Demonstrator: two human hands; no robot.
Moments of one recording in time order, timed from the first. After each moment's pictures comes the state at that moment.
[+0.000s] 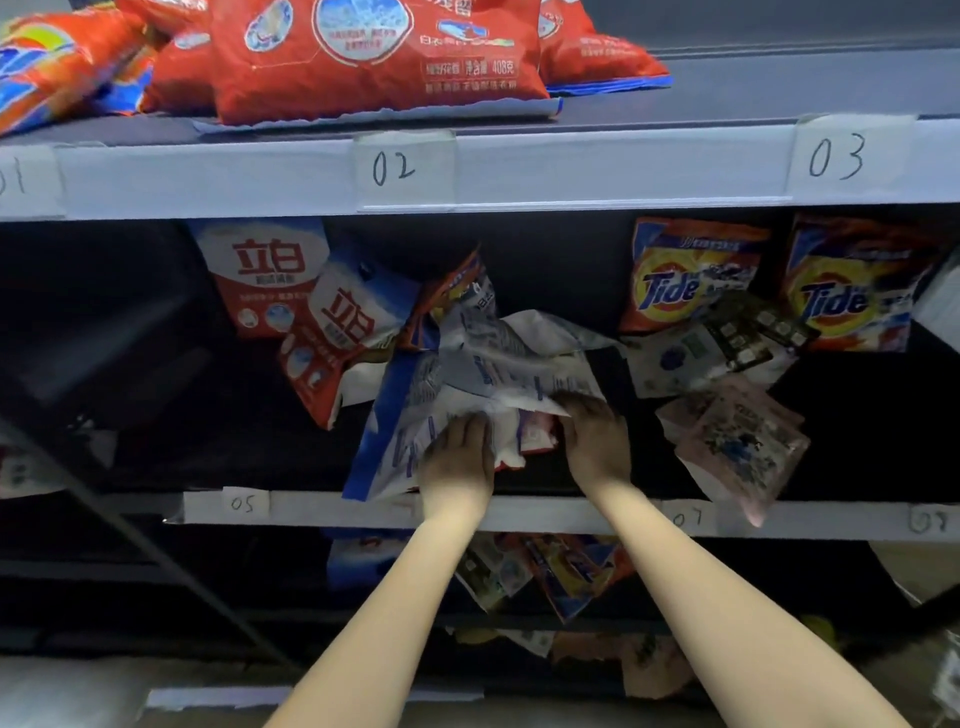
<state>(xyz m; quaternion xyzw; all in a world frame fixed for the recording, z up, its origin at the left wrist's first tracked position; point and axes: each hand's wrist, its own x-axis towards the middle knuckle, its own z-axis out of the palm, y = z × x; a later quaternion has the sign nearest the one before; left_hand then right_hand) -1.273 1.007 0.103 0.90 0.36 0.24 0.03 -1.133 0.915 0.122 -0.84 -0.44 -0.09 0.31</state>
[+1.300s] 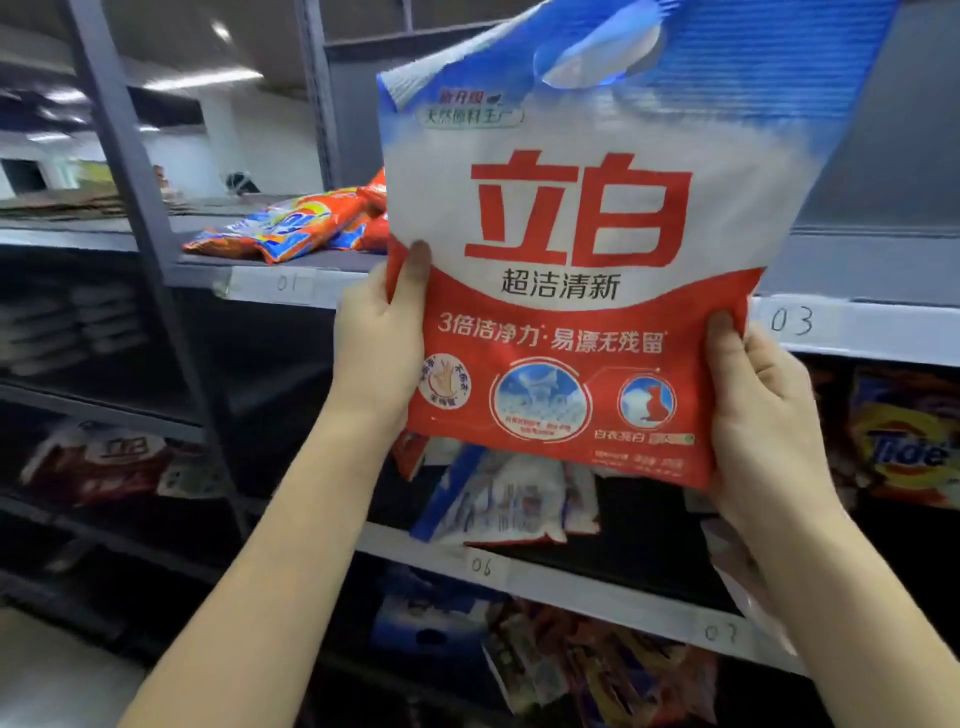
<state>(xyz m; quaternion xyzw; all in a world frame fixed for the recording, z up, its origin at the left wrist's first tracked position) -1.390 0.908 0.401 0.61 0.24 0.62 0.42 -1.233 0.780 0.372 -0.47 -0.40 0.18 0.77</state>
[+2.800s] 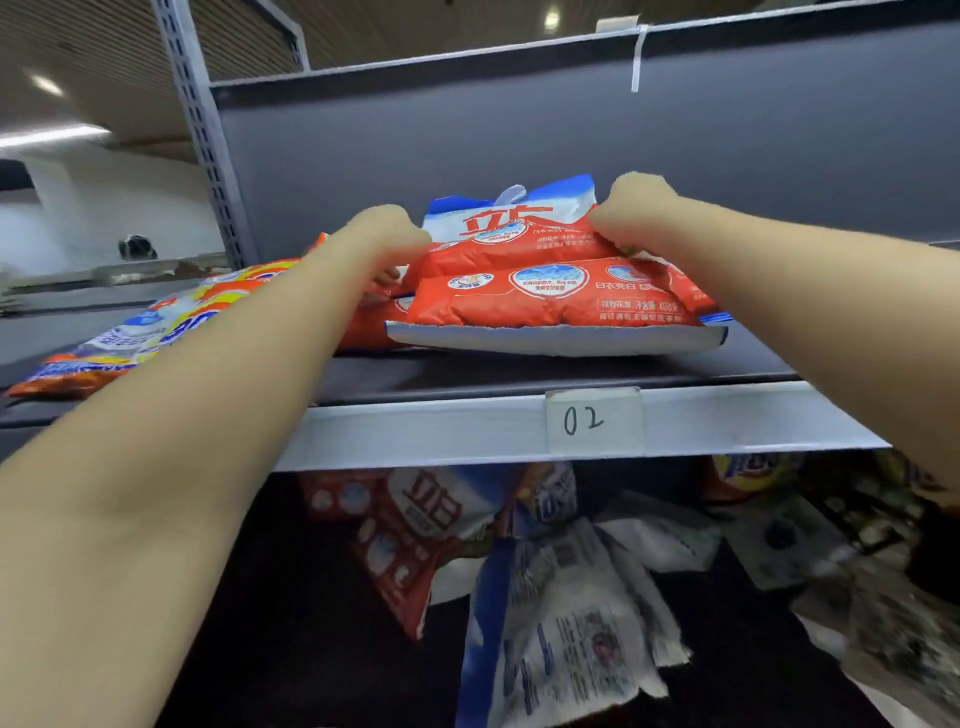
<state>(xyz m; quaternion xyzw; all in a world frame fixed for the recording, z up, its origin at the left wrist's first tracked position) -1.309 1.196 0.528 0.86 0.44 0.22 0.13 -1.150 1.043 0.528 -0.88 -0.37 -0.15 0.26</state>
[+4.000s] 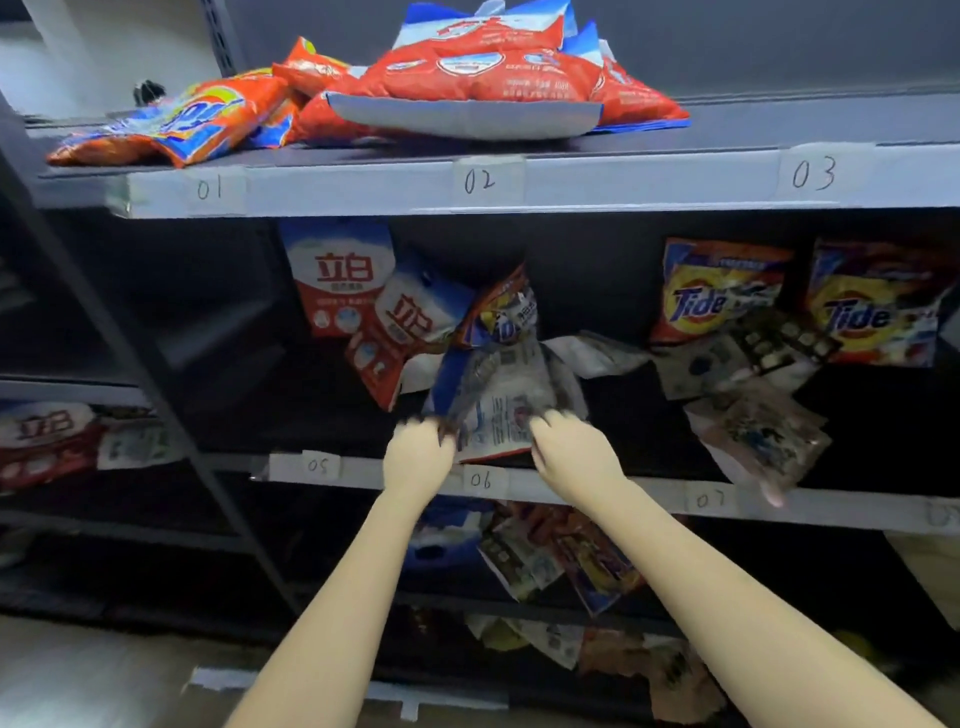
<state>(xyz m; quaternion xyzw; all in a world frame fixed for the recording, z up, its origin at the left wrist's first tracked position) -1.375 1.018 0.149 0.84 0.48 0.18 0.15 -1.232 0.888 0.169 -0.76 -0.62 -0.14 0.12</state>
